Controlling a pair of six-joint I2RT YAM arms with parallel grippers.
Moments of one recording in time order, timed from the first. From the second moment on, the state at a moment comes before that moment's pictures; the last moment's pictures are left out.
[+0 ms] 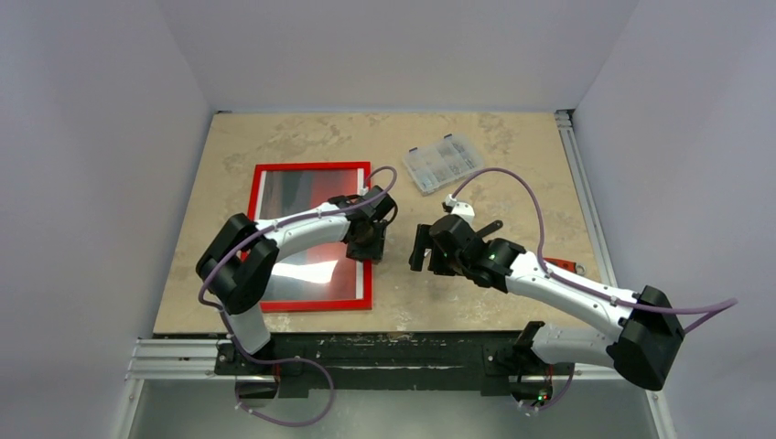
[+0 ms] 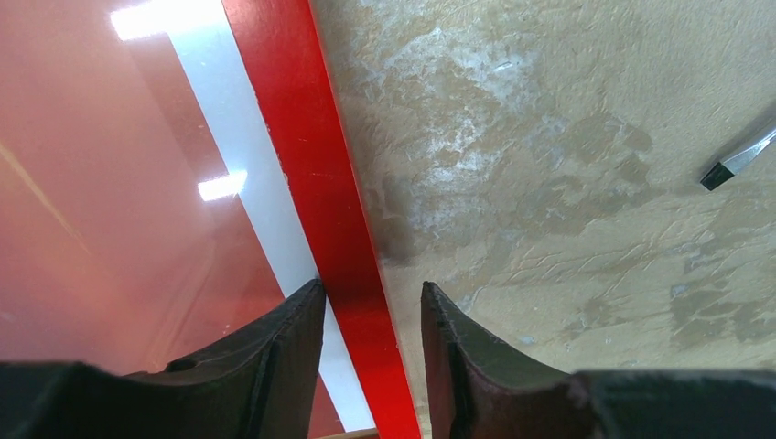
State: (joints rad) left arm -0.75 1.76 1.15 -0.66 -0.09 -0.62; right arm 0.88 1.16 0.79 -0.50 0.27 0.87
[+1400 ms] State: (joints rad) left arm -0.77 1.36 1.10 -0.77 -0.04 -0.62; right arm 0.66 1.33 0.59 0.35 -0.25 1.07
